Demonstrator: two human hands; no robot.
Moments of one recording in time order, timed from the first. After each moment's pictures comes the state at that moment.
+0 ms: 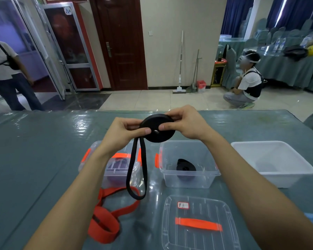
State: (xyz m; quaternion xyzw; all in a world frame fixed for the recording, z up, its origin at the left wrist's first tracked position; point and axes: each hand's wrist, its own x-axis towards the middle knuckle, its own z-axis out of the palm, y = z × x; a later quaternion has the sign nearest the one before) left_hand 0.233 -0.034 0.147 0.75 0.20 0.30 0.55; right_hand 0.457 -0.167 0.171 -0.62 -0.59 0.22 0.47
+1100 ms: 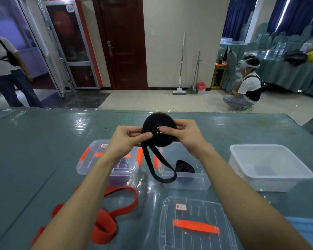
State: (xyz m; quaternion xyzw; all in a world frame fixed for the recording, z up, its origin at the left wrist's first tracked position) left_hand 0.238 -0.039 0.116 0.70 0.23 0.31 0.60; right_hand 0.441 -0.166 0.129 -0.55 -0.43 0.36 0.62
